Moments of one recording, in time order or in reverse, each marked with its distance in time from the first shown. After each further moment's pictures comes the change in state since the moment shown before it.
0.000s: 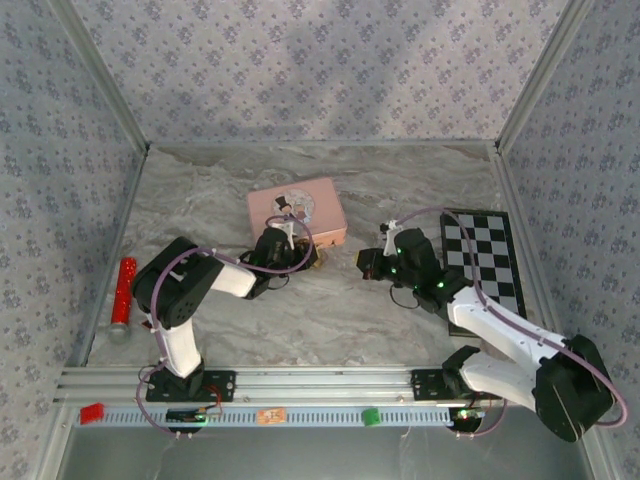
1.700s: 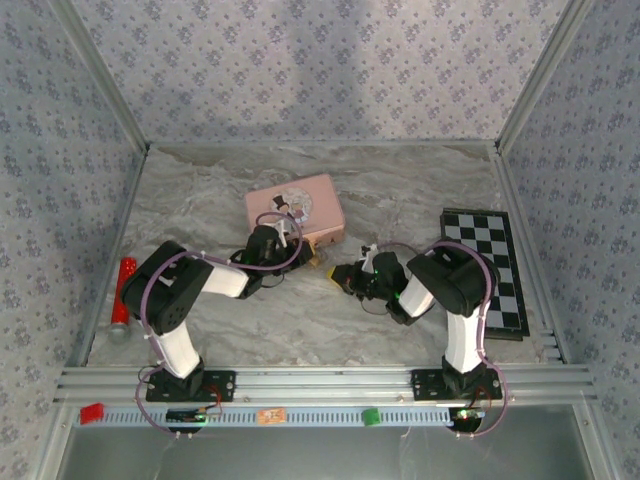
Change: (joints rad) left arm 0.050 -0.066 -0.031 -0.006 0.093 -0.141; right arm 0.014 0.866 -0.167 1.201 -0.235 0.599
